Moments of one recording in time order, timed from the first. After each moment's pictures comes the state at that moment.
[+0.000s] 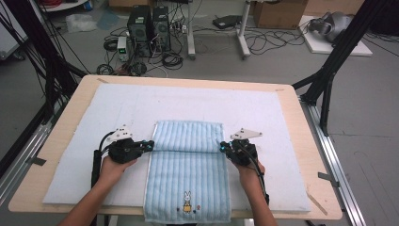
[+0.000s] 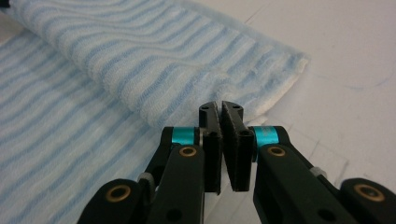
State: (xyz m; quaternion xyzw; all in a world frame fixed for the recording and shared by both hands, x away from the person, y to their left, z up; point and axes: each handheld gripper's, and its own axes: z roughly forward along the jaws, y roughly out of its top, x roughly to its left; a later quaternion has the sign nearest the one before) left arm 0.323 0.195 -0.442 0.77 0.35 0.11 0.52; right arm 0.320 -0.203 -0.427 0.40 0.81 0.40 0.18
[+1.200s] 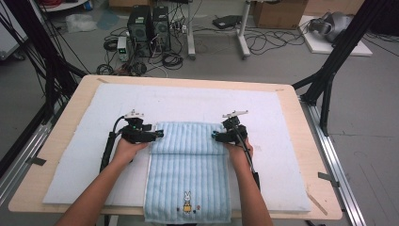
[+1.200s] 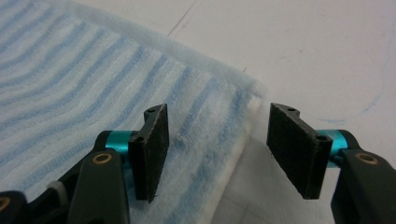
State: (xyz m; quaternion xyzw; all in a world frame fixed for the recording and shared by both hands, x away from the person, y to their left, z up) left arm 0.396 0.172 -0.451 0.75 0.47 0.11 0.46; right arm 0.403 -0.183 -0.441 0.48 0.79 0.32 0.17
